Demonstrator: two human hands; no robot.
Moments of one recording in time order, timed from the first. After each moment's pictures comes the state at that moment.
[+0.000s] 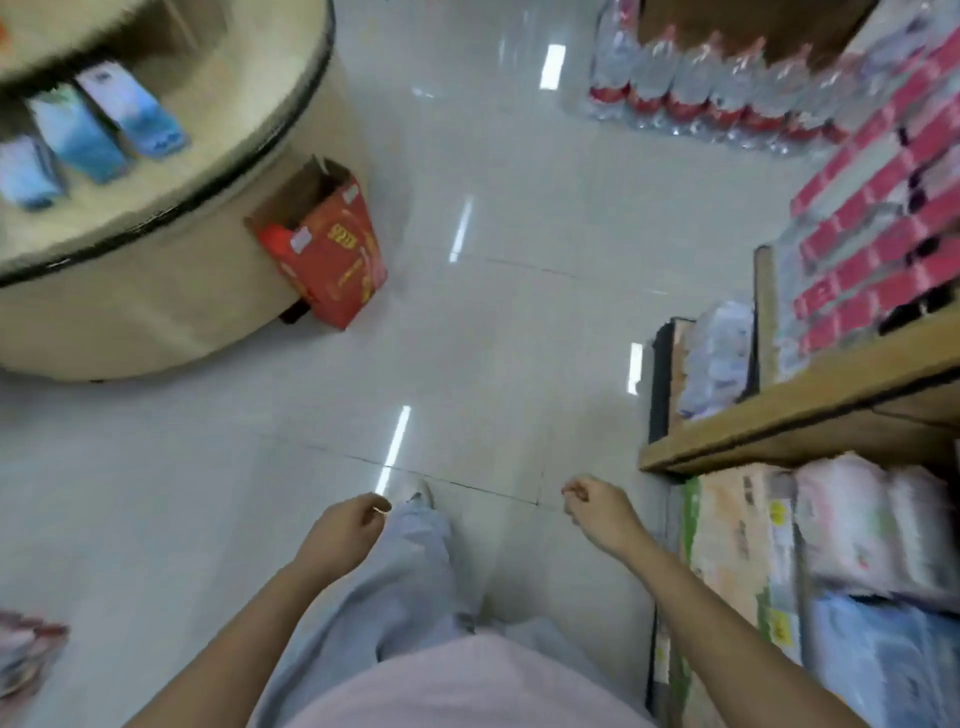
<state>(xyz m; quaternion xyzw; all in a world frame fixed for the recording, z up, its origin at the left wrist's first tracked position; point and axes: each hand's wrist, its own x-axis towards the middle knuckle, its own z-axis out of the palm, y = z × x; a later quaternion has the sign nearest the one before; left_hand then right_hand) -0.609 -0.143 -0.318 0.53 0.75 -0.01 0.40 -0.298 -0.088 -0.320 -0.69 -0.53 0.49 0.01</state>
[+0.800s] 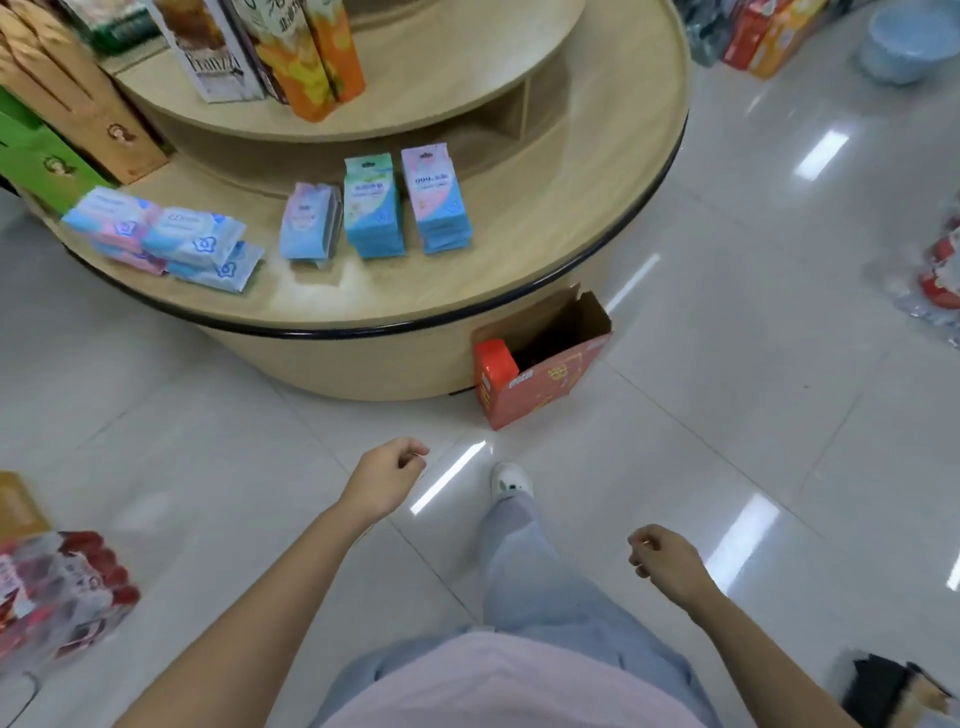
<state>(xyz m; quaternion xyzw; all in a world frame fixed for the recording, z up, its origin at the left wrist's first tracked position) -0.956 0.164 -0.321 0.23 0.84 0.25 0.42 -0.634 0.308 -0.341 -0.63 -0.60 0.47 -0.13</state>
